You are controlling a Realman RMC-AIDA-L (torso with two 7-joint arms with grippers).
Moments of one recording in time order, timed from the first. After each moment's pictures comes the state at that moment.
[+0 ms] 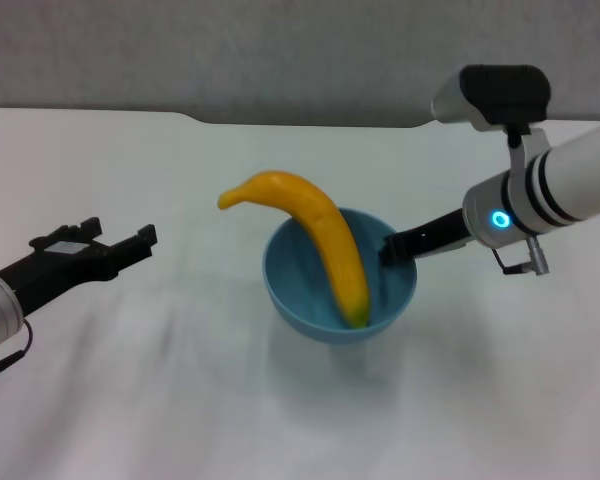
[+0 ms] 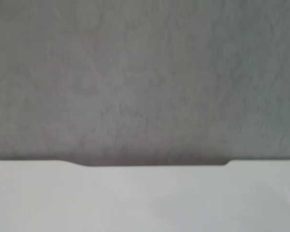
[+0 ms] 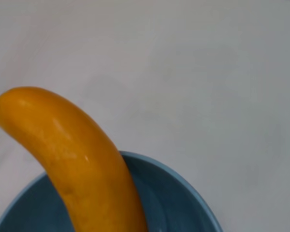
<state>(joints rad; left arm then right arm) -0.21 -2.04 -1.72 -0.90 1.21 -0.66 1.62 0.99 2.00 1.75 0.48 -2.20 0.89 -0.52</state>
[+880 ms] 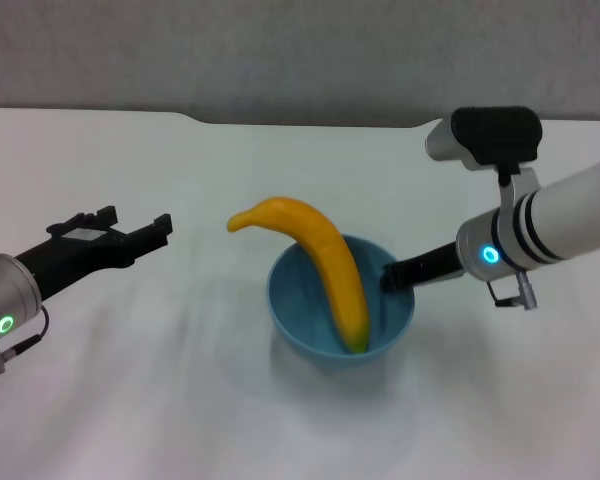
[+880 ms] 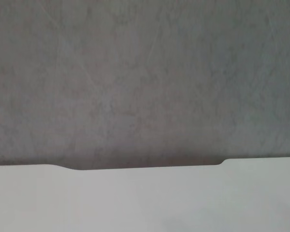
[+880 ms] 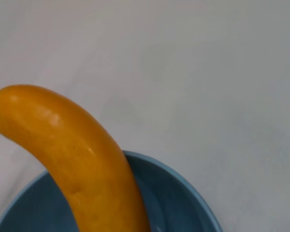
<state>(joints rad) -0.26 -2.04 -1.71 -0.89 1.25 -0.63 1.59 1.05 2.02 1.73 0.24 -2.06 0.74 -0.64</state>
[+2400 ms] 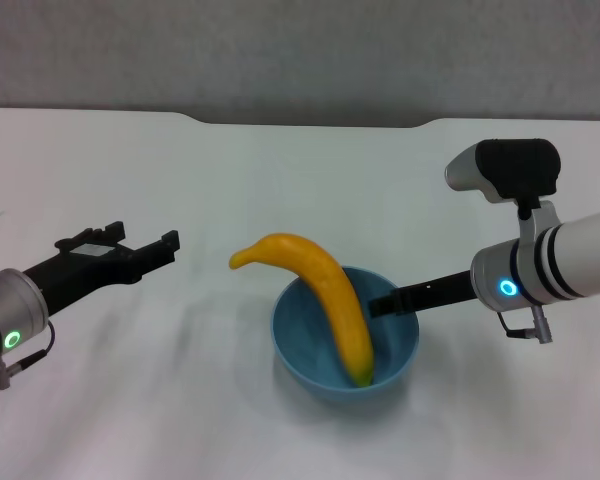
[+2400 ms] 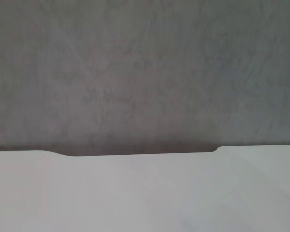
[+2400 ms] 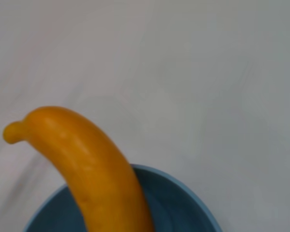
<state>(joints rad) -0.25 -2.04 -1.68 -0.88 1.25 -0.63 1.59 0.83 2.01 1.55 0.49 -1.95 0.76 -0.64</state>
